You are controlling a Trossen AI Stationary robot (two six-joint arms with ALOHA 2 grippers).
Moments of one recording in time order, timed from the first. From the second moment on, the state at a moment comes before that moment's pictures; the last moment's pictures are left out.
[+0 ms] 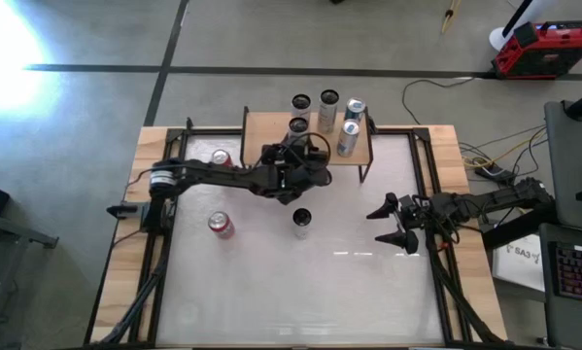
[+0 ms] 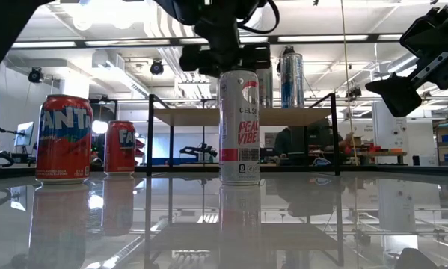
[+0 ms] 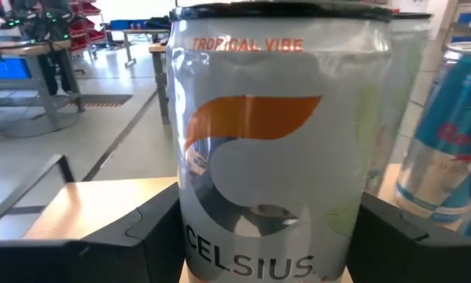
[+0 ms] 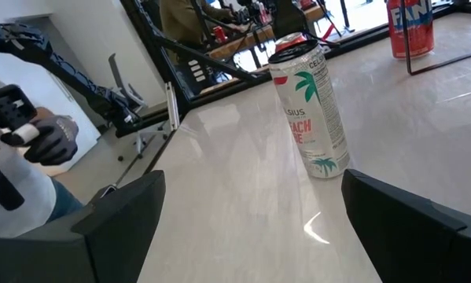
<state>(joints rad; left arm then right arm) 0.07 2.02 1.60 -0.16 -1.35 -0.63 0.20 0.21 0.01 0.08 -0.03 0.41</state>
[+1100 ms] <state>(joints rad) 0.10 2.23 1.89 0.05 -1.19 -0.32 0.20 0.21 0.01 0.08 -0.02 0.41</state>
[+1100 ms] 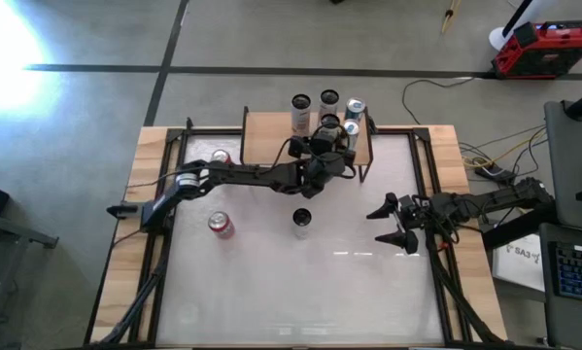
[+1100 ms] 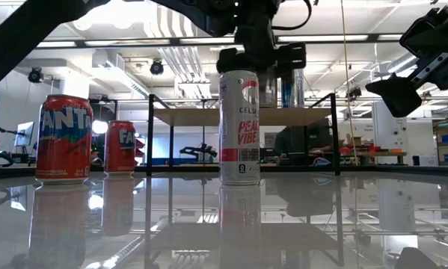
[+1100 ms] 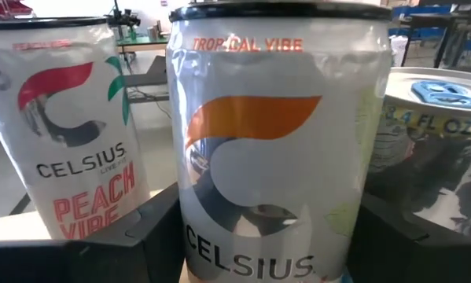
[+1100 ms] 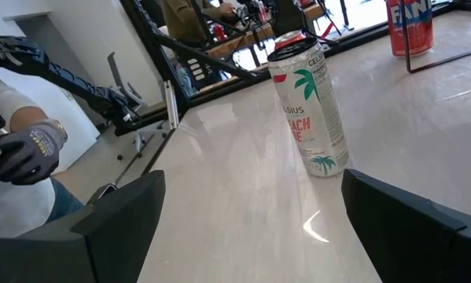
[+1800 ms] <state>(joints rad) 0.10 2.24 1.90 -0.03 -1.24 -0.43 0.20 0.21 0.01 0.08 -0.03 0.41</state>
